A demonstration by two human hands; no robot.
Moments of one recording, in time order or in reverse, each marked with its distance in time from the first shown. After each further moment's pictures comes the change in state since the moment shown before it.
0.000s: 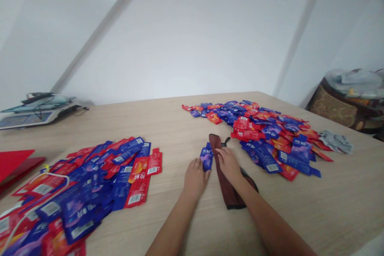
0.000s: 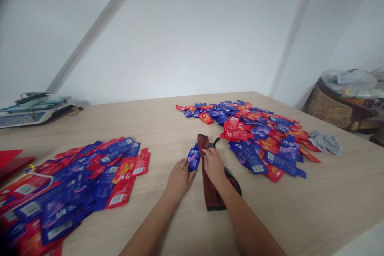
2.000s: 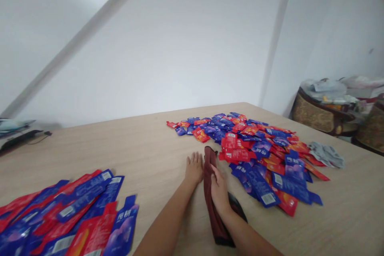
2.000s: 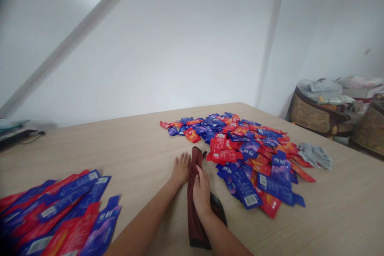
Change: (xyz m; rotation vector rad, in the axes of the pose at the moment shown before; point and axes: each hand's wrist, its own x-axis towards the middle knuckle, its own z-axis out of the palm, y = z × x) left_hand 0.175 0.005 0.077 0.208 -0.115 0.117; right_hand 0.030 0.036 0.041 0.619 0.353 0.372
